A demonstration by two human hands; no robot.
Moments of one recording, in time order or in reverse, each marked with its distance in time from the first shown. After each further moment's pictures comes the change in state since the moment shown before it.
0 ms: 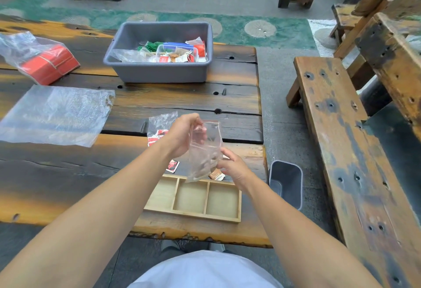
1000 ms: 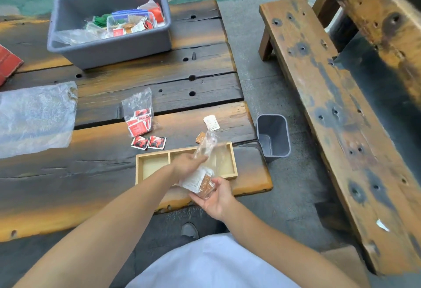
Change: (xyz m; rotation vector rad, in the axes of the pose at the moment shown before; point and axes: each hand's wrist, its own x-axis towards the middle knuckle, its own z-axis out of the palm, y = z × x) left_hand -0.018 -0.150 -0.019 0.912 -0.125 -0.386; right_hand -0.102 0.104 0.085 1.250 0.192 0.500
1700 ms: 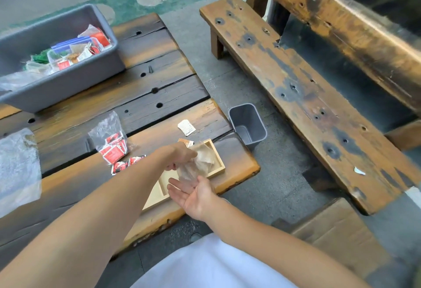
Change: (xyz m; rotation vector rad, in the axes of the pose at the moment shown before) left_hand 0.004 0.067 -0.009 0.762 -0.061 0.018; right_hand -0.013 0.033 0.038 0.254 -0.024 -0.107
